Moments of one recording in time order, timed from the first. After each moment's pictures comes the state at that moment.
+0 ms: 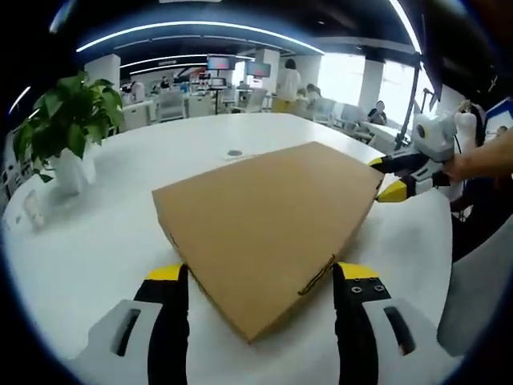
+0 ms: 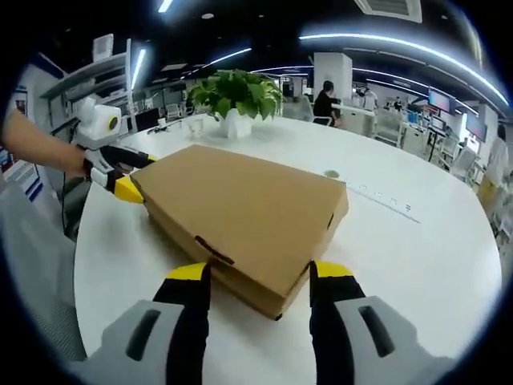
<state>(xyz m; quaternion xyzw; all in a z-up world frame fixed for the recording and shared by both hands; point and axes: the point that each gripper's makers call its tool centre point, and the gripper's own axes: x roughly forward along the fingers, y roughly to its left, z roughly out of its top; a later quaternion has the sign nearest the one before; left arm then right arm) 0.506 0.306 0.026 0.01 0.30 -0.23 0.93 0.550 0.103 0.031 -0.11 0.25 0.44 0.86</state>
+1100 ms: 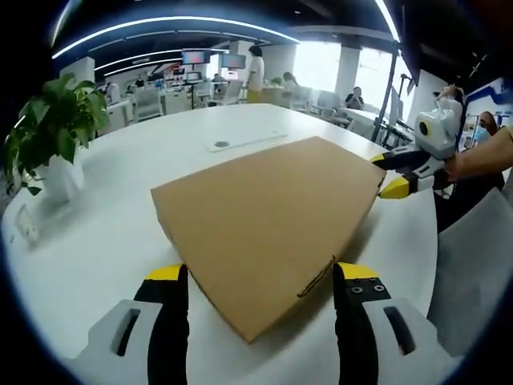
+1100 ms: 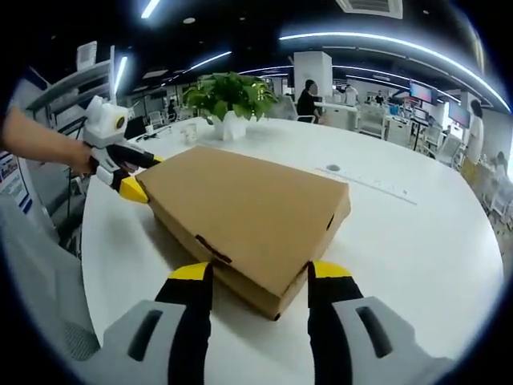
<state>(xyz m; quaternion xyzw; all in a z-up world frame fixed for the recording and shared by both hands) 0.487 0.333 0.026 0.04 0.32 -0.29 0.90 0.505 0.123 0.028 -0.09 0.25 0.39 0.88</state>
